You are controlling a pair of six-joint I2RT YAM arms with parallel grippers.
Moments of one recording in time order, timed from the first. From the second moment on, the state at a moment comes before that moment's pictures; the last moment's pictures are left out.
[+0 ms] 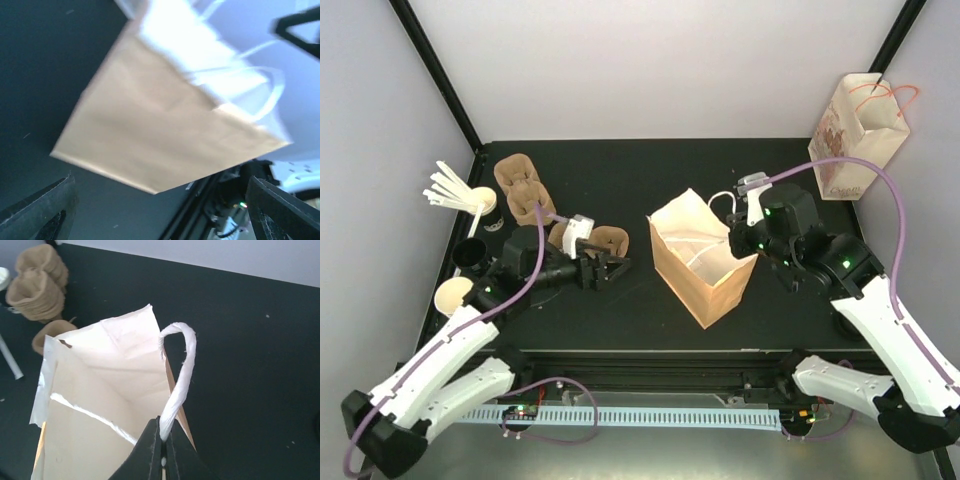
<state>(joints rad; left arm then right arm) -0.49 0.79 0.65 -0.27 0.55 -0.56 0.67 1.02 1.36 -0.98 0.19 0.24</state>
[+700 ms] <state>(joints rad) -1.27 1.38 1.50 -0.70 -0.22 -0.17 0.67 0.95 1.33 -0.90 -0.17 0.21</state>
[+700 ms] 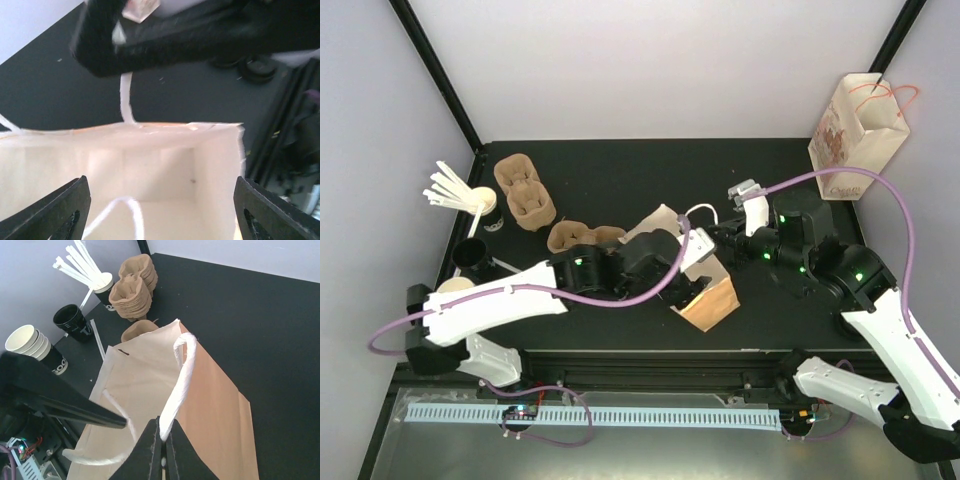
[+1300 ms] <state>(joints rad) -1.28 1.39 1.50 -0.99 -0.70 -0.40 0.67 0.91 1.31 -0.89 -0.14 0.23</state>
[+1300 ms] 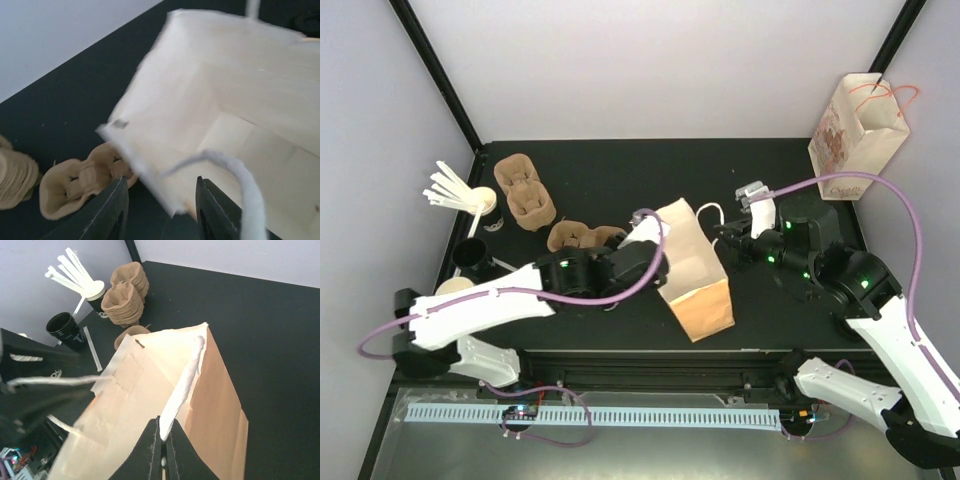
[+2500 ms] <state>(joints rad) -0.90 0.91 0.83 -0.58 -0.08 -0.65 0.67 0.93 1.09 -1.00 0.07 0.36</state>
